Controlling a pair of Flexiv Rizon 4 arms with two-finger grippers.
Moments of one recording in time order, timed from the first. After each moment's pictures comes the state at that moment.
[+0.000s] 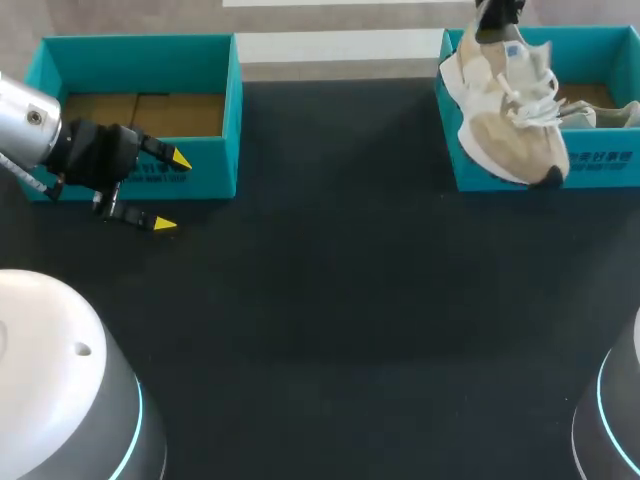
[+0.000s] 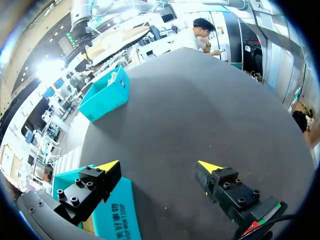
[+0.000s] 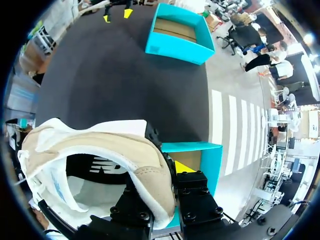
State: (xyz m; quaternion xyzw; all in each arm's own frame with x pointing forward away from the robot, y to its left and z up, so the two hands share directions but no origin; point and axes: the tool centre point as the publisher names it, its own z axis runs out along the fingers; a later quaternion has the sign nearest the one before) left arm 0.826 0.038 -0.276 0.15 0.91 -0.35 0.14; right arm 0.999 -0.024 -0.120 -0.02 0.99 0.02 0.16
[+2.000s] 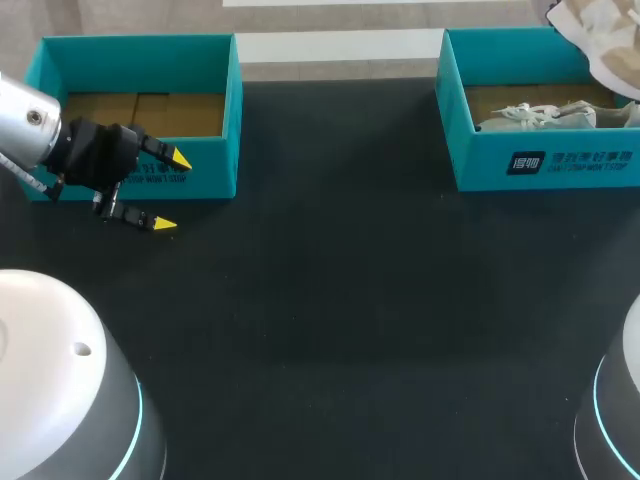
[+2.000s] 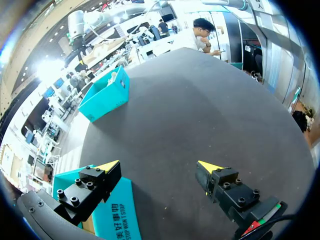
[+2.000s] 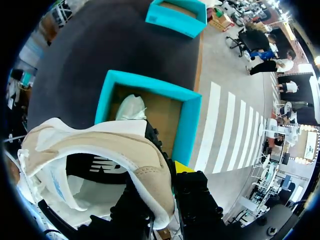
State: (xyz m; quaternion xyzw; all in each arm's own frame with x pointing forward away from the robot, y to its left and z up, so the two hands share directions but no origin) left arm 0.826 0.038 -0.275 0.15 0.91 -0.35 0.14; right arm 1.128 -0.204 -0.109 -0.10 0.98 -0.01 0.17
